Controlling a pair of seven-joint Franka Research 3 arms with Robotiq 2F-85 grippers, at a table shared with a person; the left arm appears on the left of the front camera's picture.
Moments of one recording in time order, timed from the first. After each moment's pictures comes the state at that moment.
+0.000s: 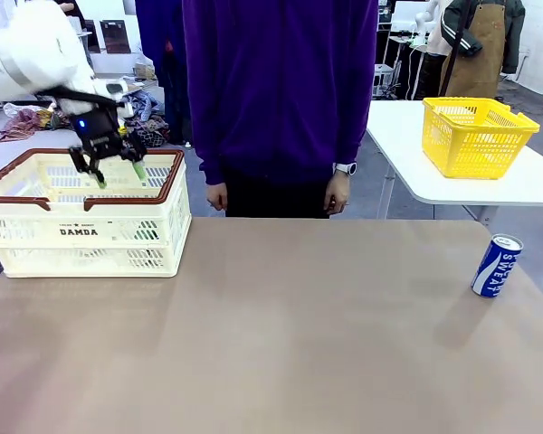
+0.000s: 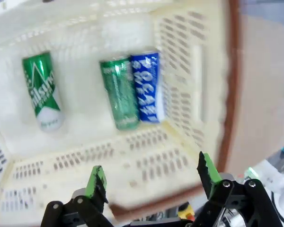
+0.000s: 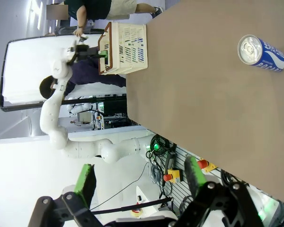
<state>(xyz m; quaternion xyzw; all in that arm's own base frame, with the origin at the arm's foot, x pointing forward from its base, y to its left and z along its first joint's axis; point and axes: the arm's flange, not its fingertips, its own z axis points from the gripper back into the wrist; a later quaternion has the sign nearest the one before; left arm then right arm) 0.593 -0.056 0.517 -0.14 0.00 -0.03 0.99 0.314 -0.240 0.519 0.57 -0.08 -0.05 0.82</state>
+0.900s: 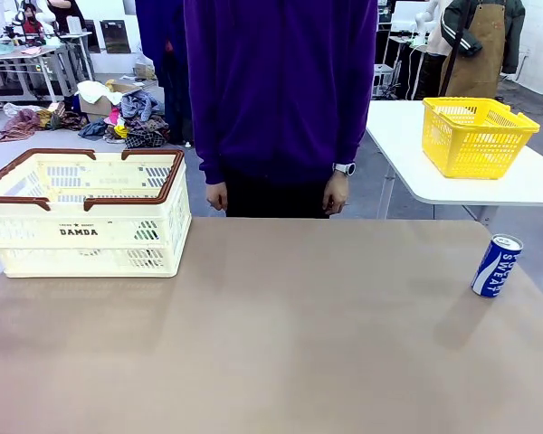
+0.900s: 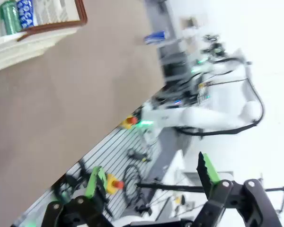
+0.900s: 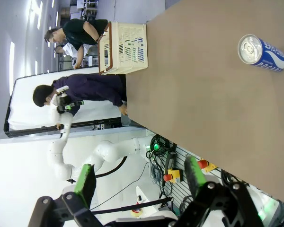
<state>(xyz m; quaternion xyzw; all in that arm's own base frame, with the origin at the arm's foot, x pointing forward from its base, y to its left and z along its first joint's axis) 0.307 0.131 0.570 -0.53 -0.08 -0.08 0.84 0.313 -0.240 0.519 0.57 -0.08 -0.05 0.82</state>
